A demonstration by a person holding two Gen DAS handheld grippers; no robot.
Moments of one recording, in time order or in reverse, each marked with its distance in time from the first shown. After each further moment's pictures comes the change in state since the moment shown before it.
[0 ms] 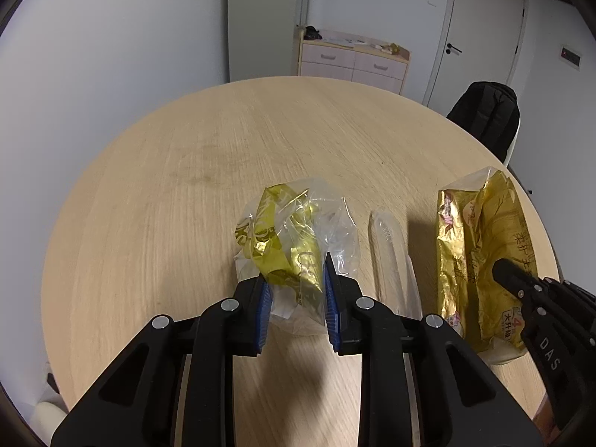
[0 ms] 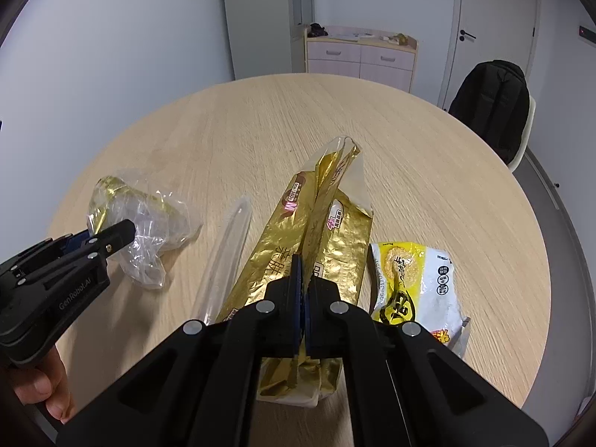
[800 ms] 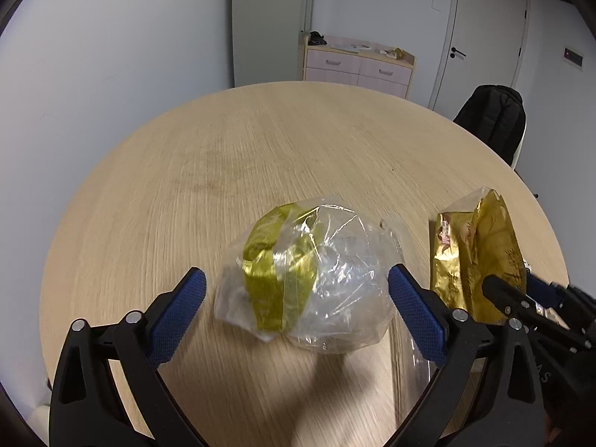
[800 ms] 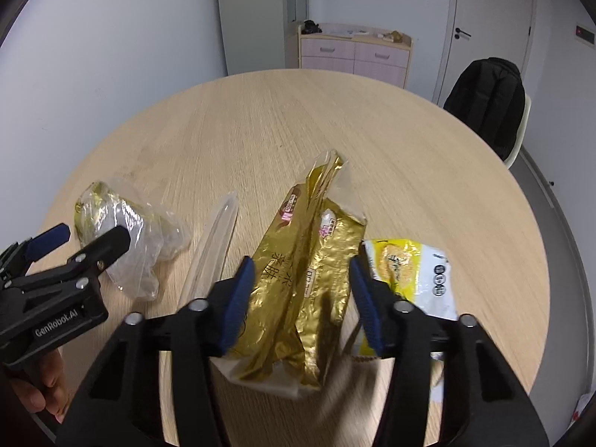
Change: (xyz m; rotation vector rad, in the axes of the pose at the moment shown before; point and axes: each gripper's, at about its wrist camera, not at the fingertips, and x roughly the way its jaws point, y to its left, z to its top) left arm 0.017 0.002 0.012 0.004 -0.025 0.016; right arm 0.027 -0.006 0.003 0.008 0.034 -0.029
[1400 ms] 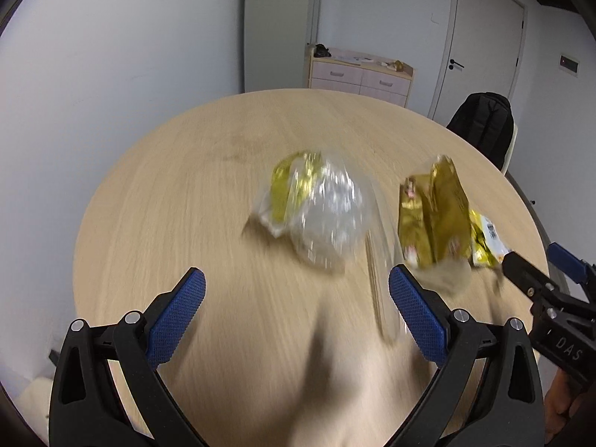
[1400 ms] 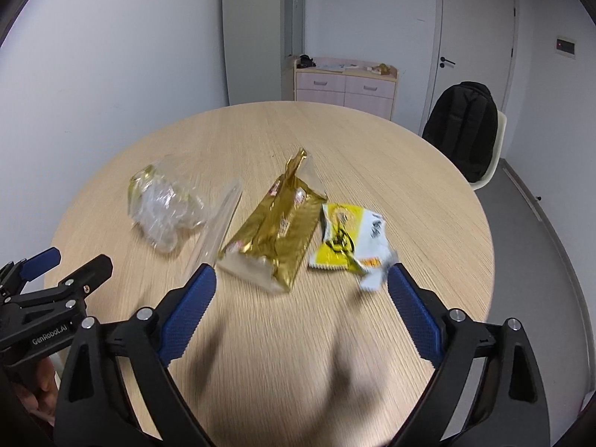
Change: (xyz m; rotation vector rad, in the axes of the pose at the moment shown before) left arm -0.083 0.002 -0.062 -0.021 -0.056 0.017; right arm -0.088 -0.020 -0.054 -0.016 -0.146 -0.018
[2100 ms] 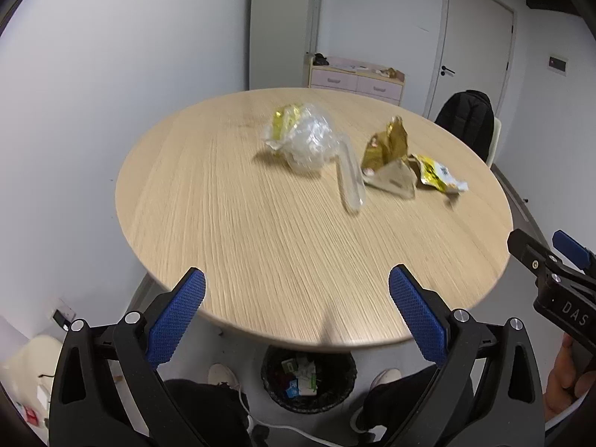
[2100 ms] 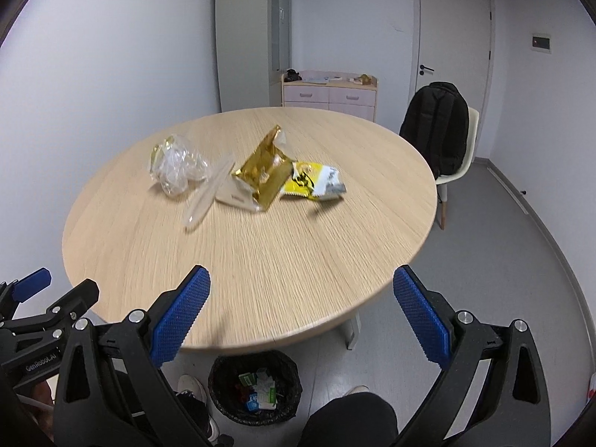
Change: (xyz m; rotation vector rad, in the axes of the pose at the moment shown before) left arm -0.110 -0.013 -0.120 -0.017 -0.052 0.007; right arm -0.102 -0.028 -0.097 0.026 -0.084 -0.027
